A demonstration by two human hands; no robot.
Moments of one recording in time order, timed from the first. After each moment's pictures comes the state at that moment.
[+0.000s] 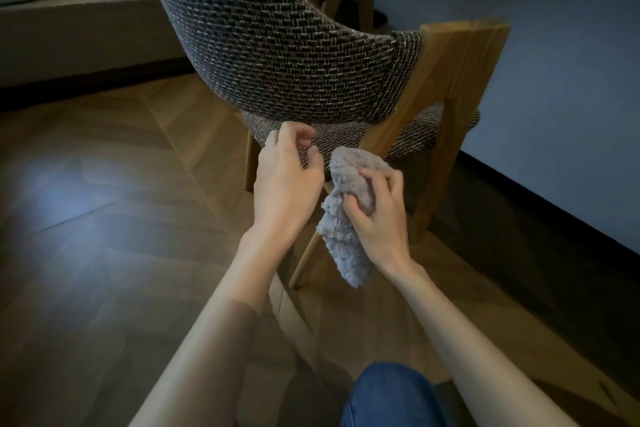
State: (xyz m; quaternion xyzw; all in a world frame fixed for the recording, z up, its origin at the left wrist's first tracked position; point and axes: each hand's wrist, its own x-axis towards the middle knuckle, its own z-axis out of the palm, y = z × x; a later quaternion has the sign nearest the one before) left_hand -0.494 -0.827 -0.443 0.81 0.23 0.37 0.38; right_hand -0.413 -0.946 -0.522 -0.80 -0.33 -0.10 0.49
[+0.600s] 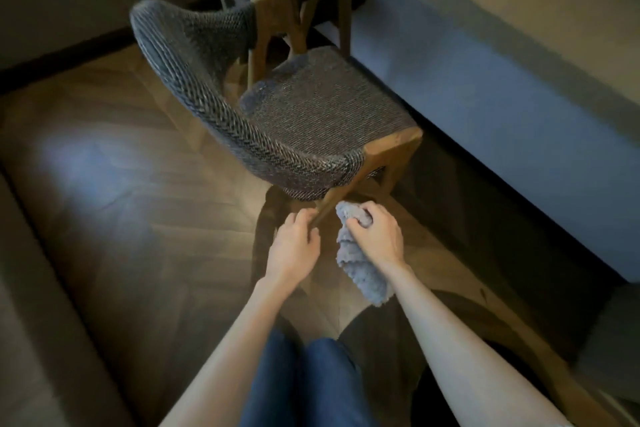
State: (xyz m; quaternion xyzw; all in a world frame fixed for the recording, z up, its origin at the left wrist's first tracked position) left_hand -0.545 -0.850 -0.280 0.87 0.28 -0.02 0.41; right_hand -0.442 -0.984 -0.308 -0.92 -0.15 0.13 0.33
